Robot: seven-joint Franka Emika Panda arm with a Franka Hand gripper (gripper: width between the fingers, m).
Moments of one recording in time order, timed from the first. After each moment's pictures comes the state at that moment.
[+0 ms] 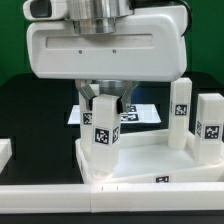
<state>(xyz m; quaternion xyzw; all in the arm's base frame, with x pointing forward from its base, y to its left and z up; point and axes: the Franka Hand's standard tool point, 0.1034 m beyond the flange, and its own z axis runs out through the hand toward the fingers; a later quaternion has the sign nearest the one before) 0.627 -0.039 0.121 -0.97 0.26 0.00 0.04</state>
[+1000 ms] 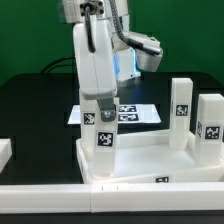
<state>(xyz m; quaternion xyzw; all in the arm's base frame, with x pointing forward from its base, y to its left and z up) 0.633 -0.038 0.118 -0.68 0.73 0.01 0.07</state>
